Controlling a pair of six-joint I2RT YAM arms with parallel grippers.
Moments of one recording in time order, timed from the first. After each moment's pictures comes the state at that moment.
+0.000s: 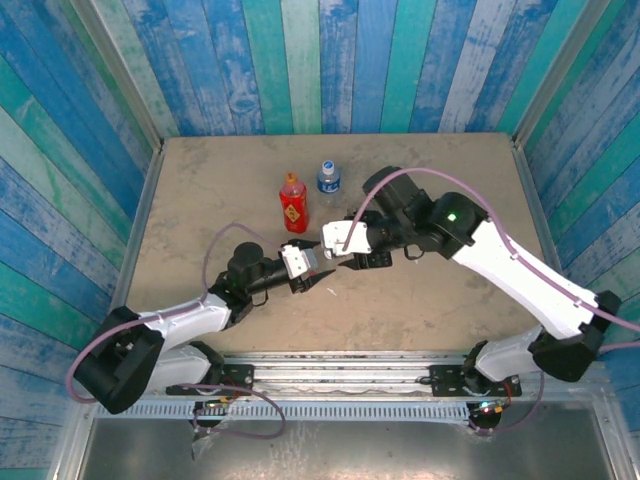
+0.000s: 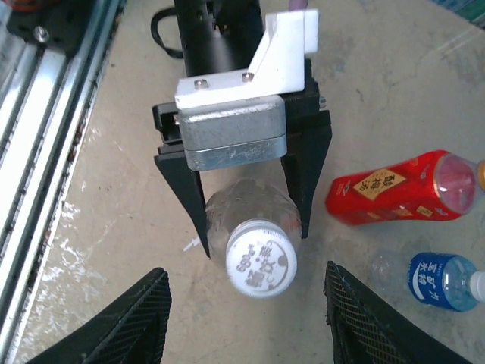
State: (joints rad) left arm -0.62 1.18 0.32 0.72 0.51 0.39; right arm 0.89 1.43 1.58 -1.06 -0.26 -0.90
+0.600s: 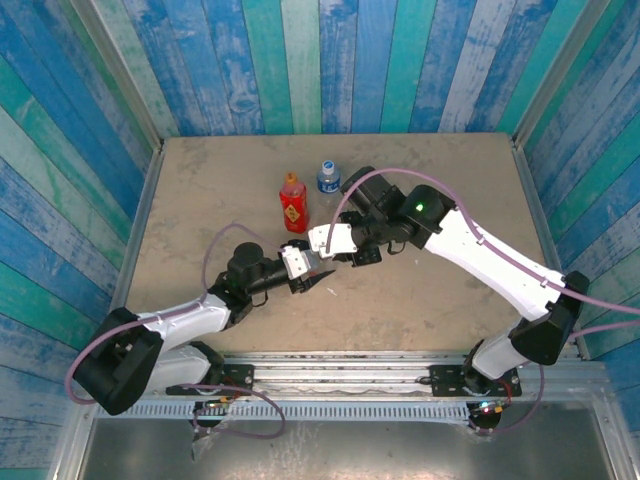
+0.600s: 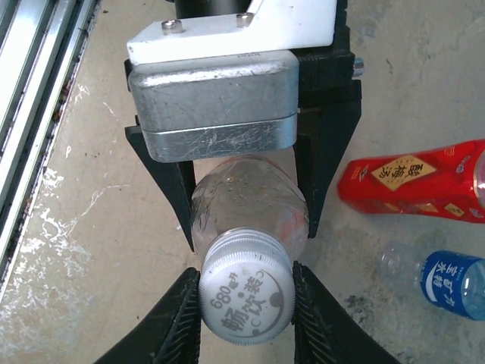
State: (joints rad) left arm -0.62 1.18 0.32 0.71 0.51 0.39; right arm 0.89 1.53 1.62 -1.09 -0.21 -0.94
